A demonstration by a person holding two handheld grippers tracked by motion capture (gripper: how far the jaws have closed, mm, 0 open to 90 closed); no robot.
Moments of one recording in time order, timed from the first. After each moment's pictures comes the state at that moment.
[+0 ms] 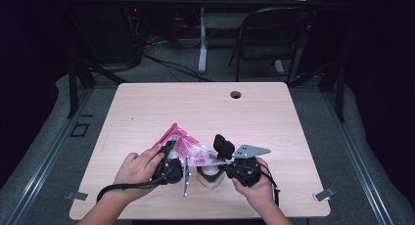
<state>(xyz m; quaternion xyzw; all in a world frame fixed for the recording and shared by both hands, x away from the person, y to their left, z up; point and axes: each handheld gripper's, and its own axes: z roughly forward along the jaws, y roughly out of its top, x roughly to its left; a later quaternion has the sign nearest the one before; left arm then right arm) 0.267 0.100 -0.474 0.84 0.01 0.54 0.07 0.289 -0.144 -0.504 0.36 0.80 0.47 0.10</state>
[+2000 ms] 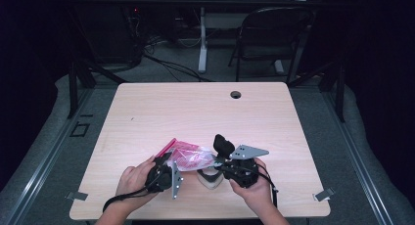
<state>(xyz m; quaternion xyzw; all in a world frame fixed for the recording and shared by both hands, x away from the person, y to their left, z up) 0.269 0.125 -0.524 0.86 0.10 0.48 0.15 0.284 -0.136 -0.497 0.35 0.80 0.48 0.11</state>
